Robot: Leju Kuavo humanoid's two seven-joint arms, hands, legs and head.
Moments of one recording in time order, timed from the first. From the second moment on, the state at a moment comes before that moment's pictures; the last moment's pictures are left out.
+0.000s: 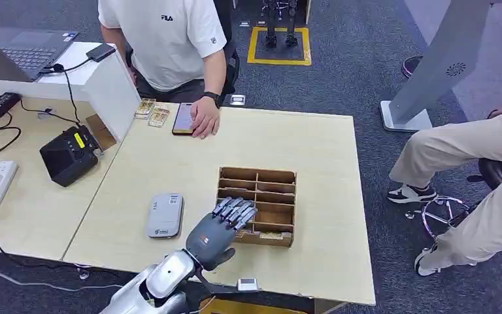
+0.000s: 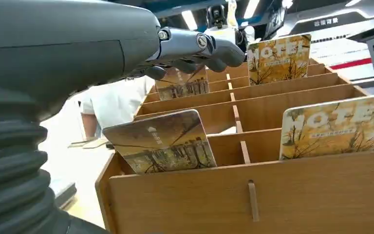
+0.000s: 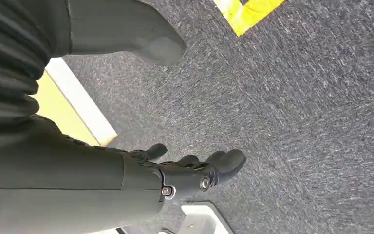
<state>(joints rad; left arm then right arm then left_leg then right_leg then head) -0.22 0.09 -0.74 -1.25 -1.28 0.34 -0.06 -0.05 0.19 -1.36 -0.38 1.13 -0.51 0.00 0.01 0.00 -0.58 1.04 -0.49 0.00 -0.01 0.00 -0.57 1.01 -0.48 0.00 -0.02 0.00</state>
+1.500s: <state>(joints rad) -0.16 0.04 -0.75 -1.21 -1.44 0.50 0.06 -0.05 0.22 -1.39 -0.43 1.16 -0.49 -0.01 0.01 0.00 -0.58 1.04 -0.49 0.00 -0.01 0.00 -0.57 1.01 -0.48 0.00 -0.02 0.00</state>
